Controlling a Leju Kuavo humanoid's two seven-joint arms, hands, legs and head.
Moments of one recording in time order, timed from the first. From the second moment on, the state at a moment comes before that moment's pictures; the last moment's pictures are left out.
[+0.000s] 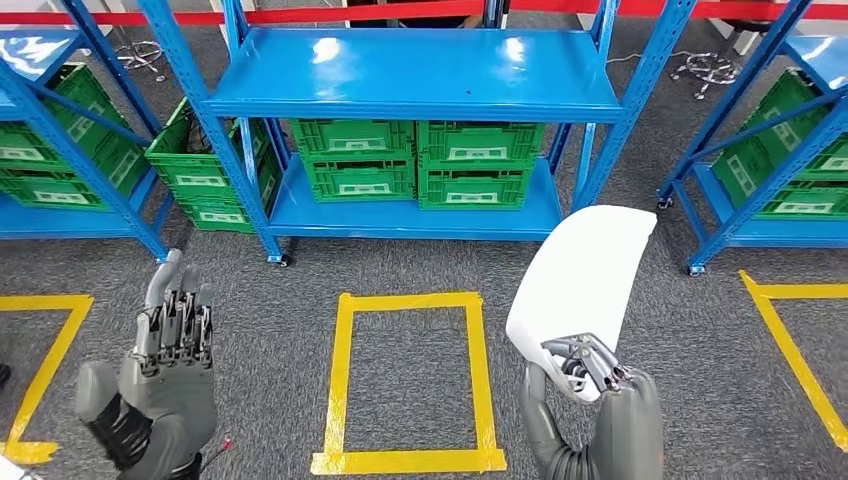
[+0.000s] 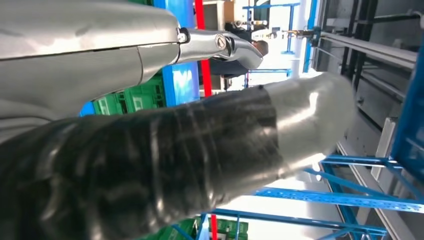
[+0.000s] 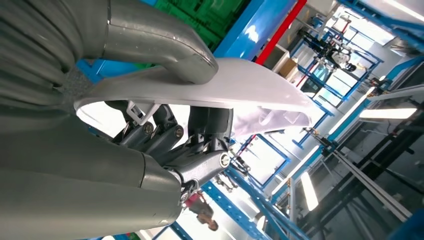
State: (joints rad) left arm 0.06 0.18 -0.67 -2.07 -0.03 0.40 -0.39; right arm 0.09 -0.29 0.82 -2.39 1.11 -0.70 0.28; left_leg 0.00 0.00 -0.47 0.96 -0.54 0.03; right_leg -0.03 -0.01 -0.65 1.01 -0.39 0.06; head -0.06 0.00
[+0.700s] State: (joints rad) left arm 0.05 0.16 -0.67 -2.07 -0.05 0.40 -0.38; right arm 0.08 -0.31 0.79 -2.40 1.06 -0.70 0.29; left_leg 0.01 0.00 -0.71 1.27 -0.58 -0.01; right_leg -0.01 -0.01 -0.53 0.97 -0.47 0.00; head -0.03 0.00
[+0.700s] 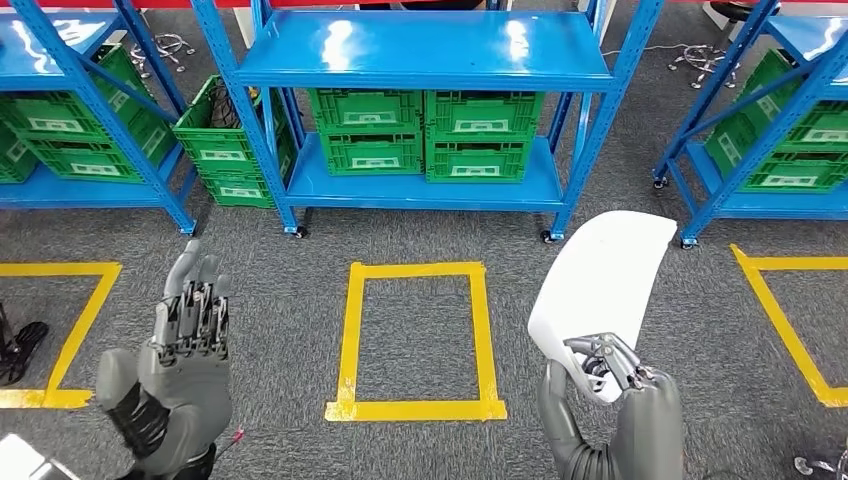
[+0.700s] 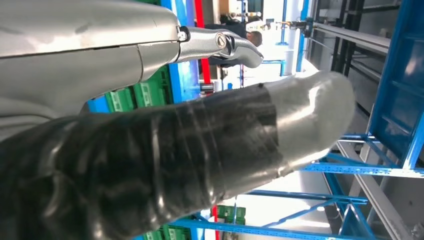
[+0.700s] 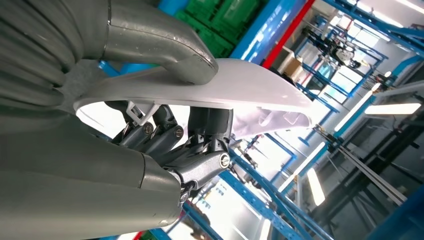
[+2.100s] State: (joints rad) left arm 0.04 0.14 -0.68 -2.07 -0.07 0.40 -0.39; right arm 0.08 -0.32 0.78 -2.40 1.05 -0.69 0.29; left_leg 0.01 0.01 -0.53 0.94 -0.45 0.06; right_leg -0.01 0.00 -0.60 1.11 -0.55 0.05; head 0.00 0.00
